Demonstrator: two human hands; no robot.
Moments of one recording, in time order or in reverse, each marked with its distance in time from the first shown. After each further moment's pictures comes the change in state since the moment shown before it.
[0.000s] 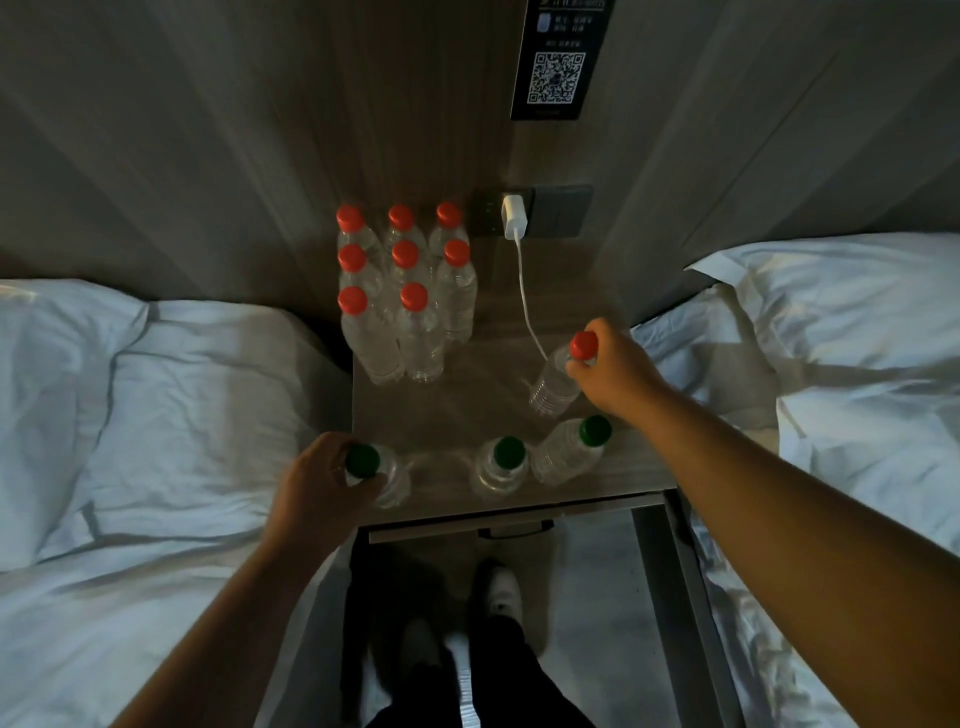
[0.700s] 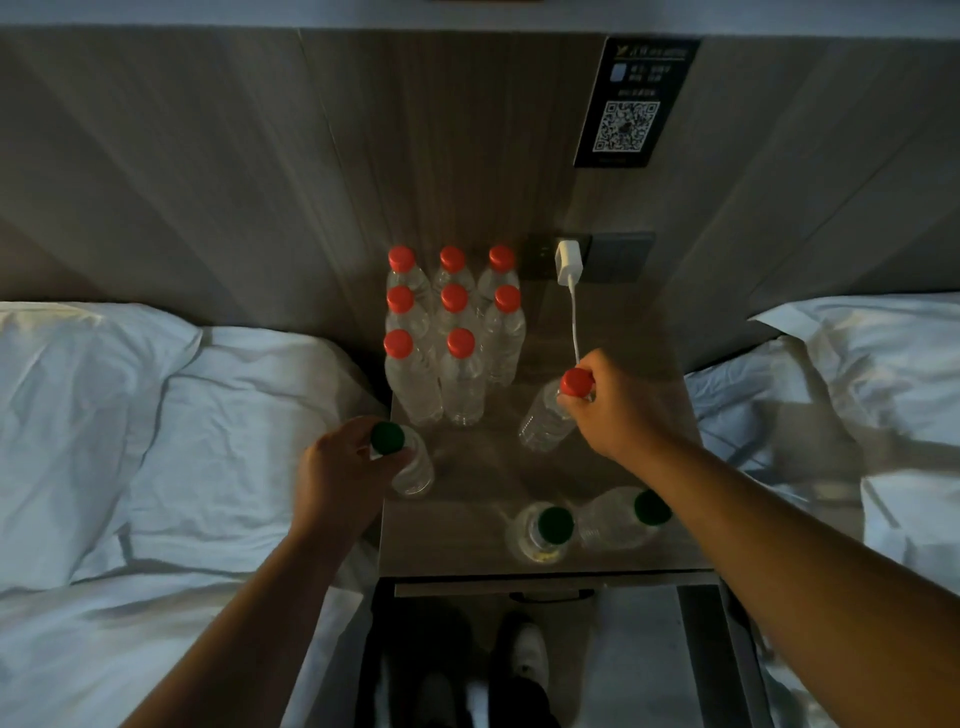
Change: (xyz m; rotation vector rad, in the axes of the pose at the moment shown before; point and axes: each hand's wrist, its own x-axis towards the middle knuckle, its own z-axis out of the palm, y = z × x) left_hand 0.057 0.024 -0.012 -0.103 0.230 0.031; right_hand 0.030 -0.044 0.026 0.140 0.024 -0.190
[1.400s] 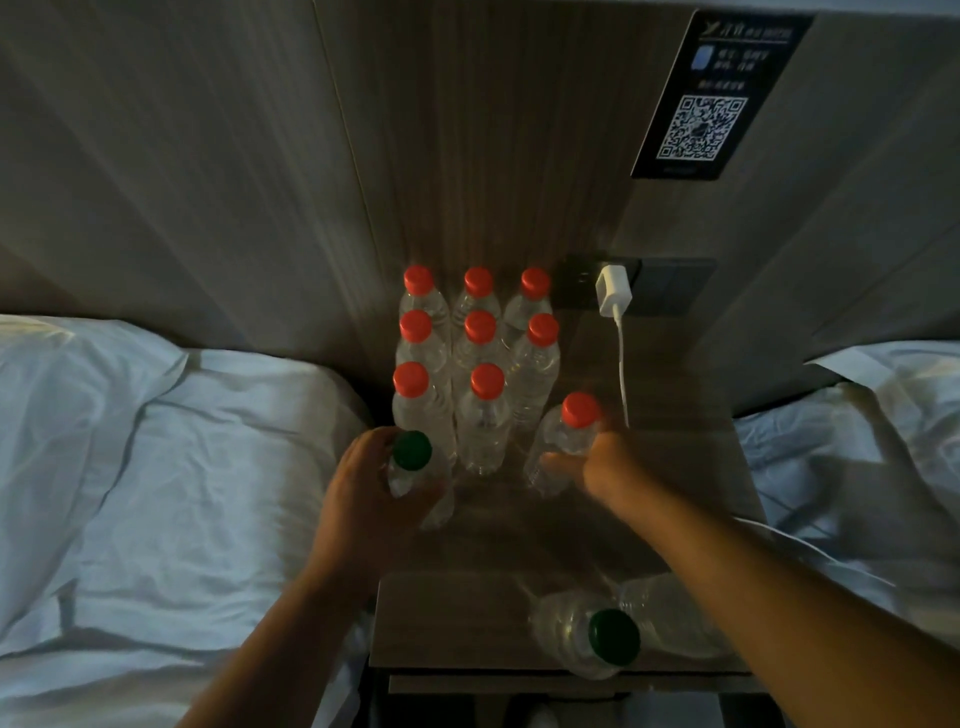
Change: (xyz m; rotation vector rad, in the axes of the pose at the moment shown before) left_hand 0.051 -0.041 0.047 -0.096 -0.020 0.133; right_hand 0.051 0.007 0.084 0.537 -0.143 0.375
